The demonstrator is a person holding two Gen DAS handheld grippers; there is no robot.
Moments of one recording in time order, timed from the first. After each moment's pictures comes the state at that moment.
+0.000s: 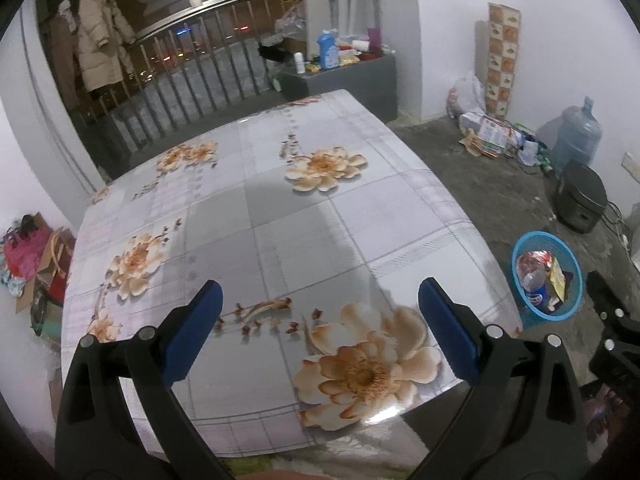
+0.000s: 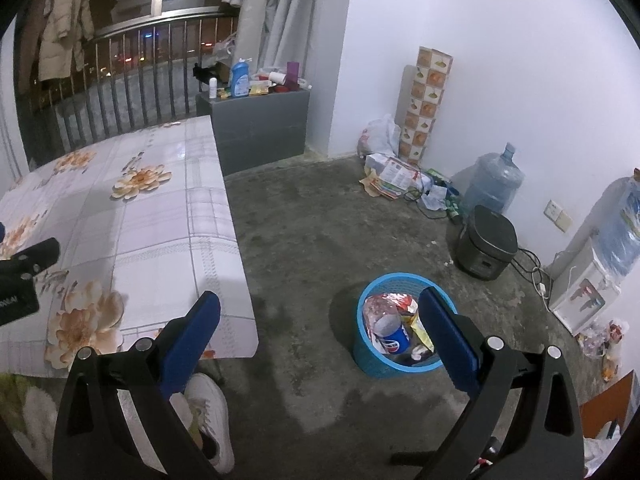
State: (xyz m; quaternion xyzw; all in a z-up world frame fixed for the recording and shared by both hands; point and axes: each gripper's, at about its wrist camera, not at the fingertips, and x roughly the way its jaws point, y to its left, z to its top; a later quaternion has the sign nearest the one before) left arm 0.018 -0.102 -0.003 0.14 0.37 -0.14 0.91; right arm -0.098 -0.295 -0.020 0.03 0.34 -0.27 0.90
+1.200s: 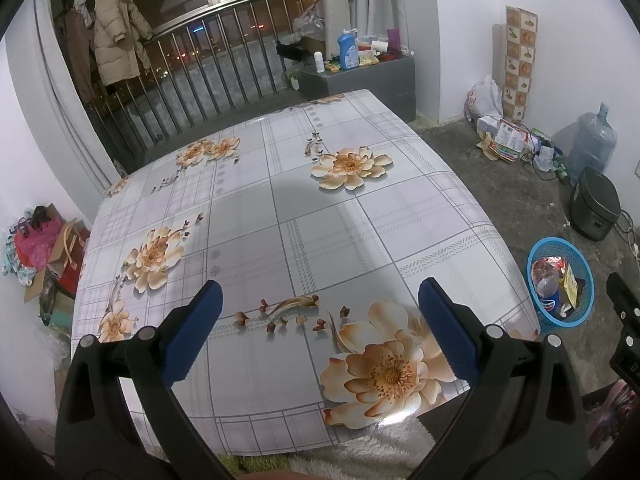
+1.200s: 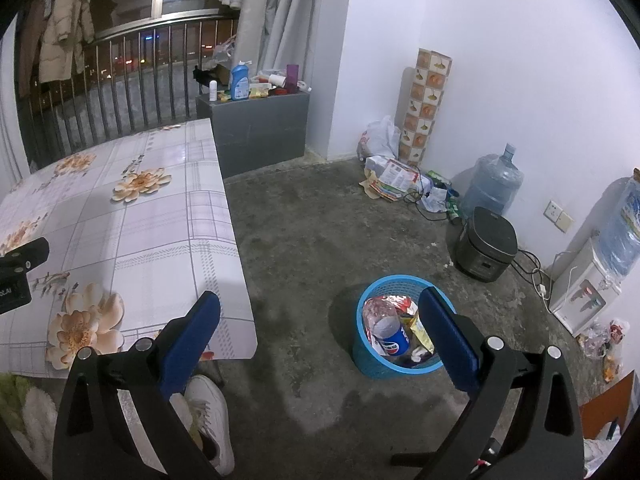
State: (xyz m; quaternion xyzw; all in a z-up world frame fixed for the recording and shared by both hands) left arm 0.024 -0.086 0.000 0.13 0.37 -0.11 0.91; right arm -0.097 -0.297 -0.018 0.03 0.34 -0.27 0.90
